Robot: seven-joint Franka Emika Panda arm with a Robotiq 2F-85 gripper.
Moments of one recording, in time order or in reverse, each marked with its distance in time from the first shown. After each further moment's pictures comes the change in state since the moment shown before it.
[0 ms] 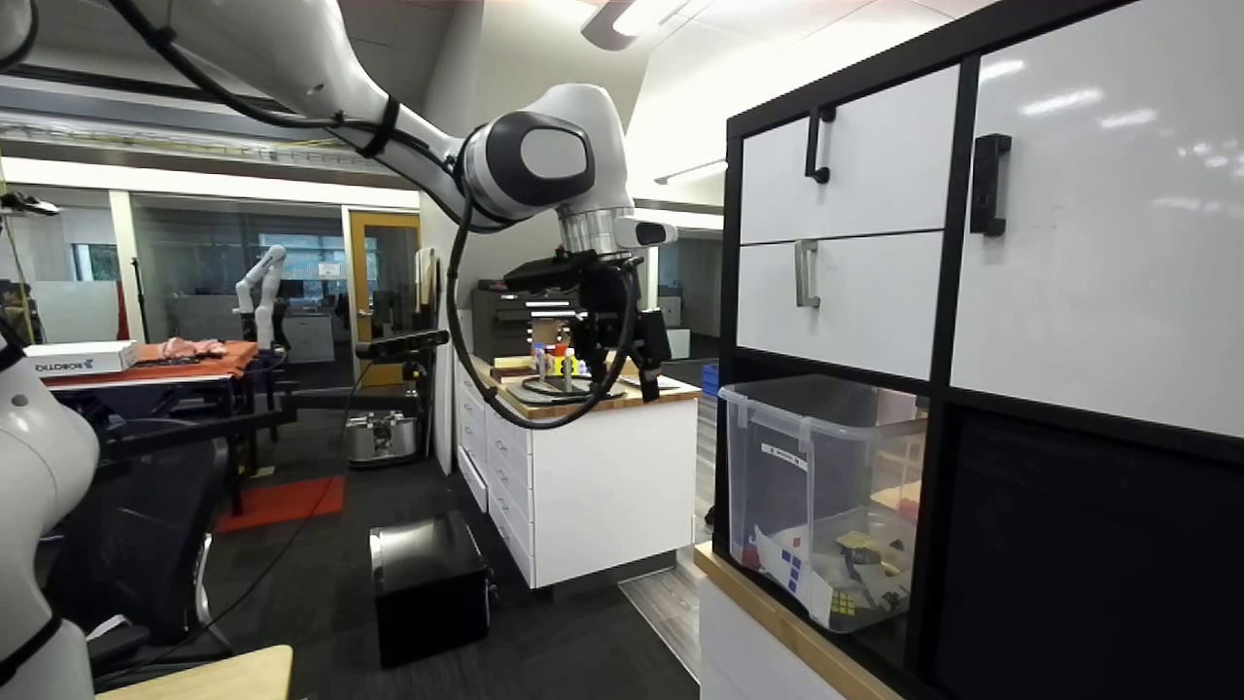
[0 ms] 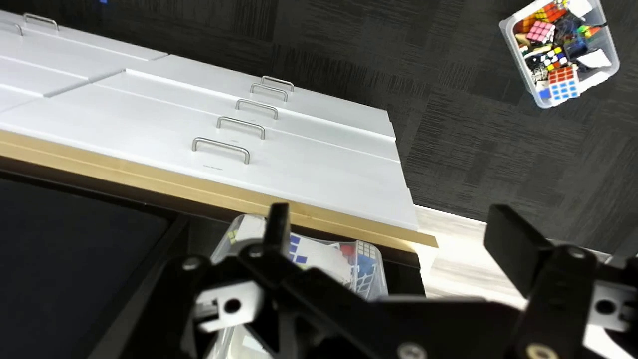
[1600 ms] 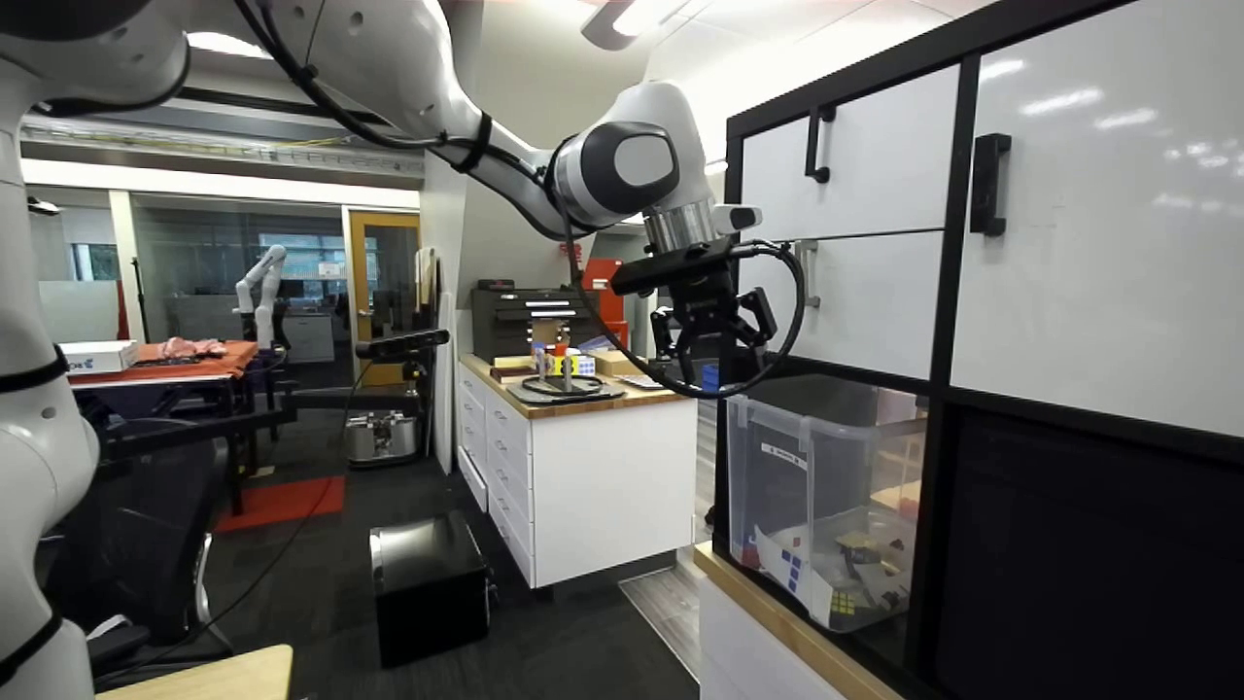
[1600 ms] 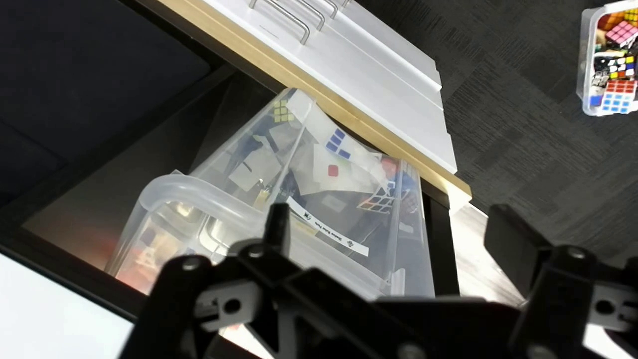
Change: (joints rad) arm 0.000 0.241 -0.078 0.256 -0.050 0.142 -0.386
